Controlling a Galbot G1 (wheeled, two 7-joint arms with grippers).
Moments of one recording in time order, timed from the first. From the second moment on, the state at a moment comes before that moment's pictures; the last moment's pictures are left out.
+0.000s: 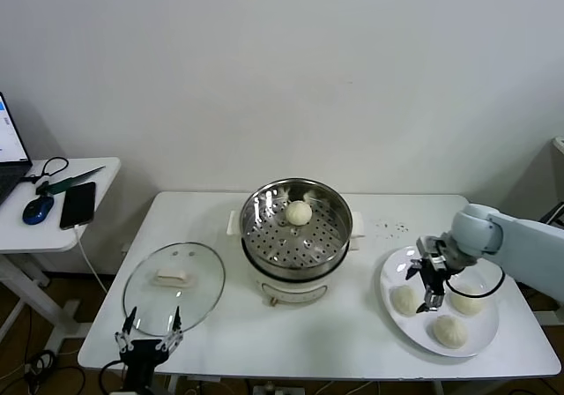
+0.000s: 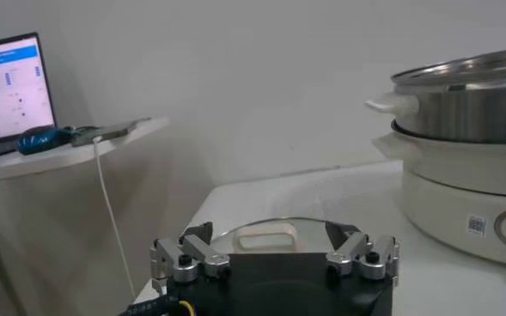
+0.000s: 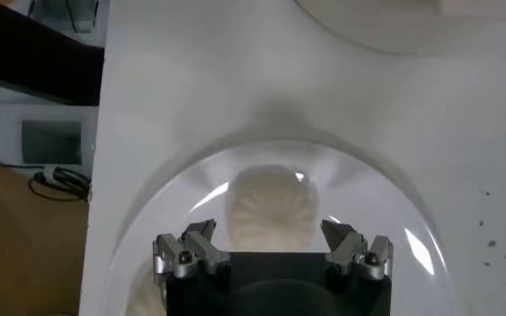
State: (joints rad) left arm 1.77 -1.51 -0.65 -2.00 0.05 -0.05 -0.07; right arm 0.22 0.55 -1.26 1.40 0.25 -0.30 -0.99
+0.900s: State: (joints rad) left arm 1.76 -1.51 -0.64 -1.99 0.05 -0.05 -0.07; right arm 0.16 0.59 -1.22 1.34 0.22 -0.29 -0.99
